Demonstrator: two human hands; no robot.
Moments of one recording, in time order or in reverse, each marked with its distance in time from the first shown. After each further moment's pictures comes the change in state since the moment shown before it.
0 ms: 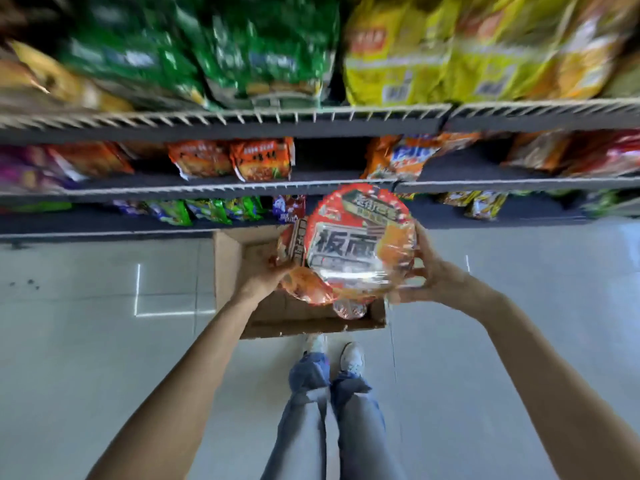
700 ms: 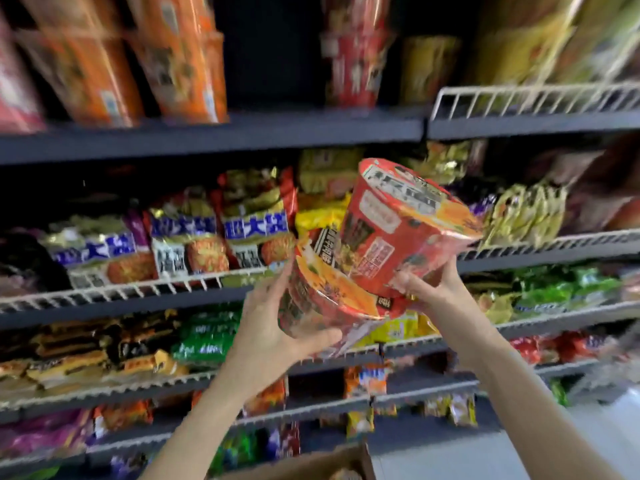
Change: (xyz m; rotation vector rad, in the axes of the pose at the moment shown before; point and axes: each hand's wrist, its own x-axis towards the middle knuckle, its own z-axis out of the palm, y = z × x) left_hand -0.248 0.321 -0.100 0.225 0.121 0.874; right_hand -0.153 -0.301 -0.046 0.228 0.586 -0.711
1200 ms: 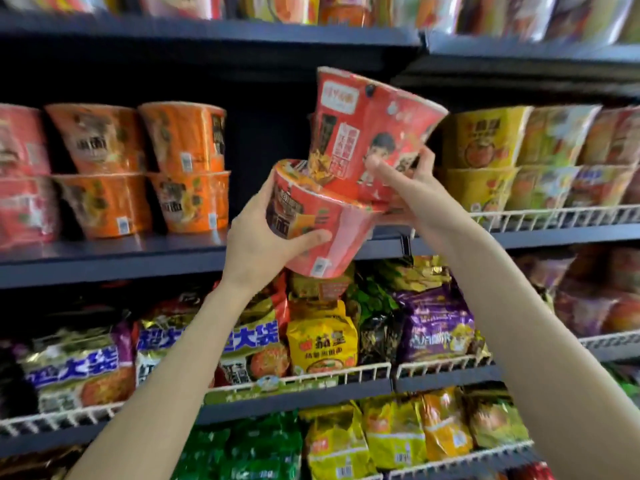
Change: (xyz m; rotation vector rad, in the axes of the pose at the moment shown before) left_hand 0.164 0.105 -0.085 -0.015 0.445 0.551; right_hand 0.140 -0.199 0.019 -0.070 -0.048 -0.382
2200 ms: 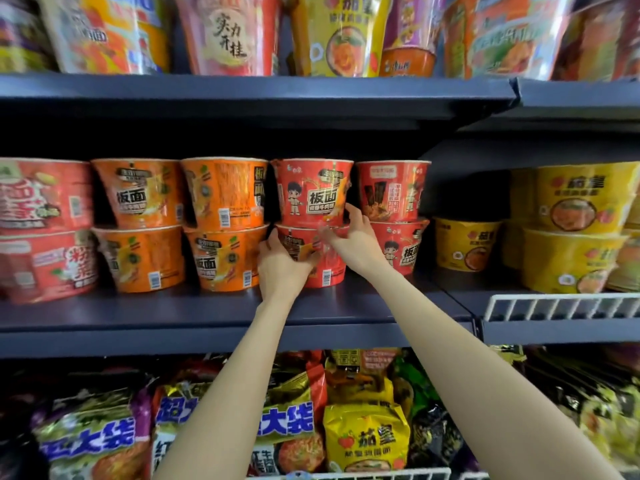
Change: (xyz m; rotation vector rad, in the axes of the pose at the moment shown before) left_hand 0.119 -0.136 0.020 0.332 0.247 -0.379; right_hand 0.154 0.081 0.112 -0.519 -0.032 -0.049
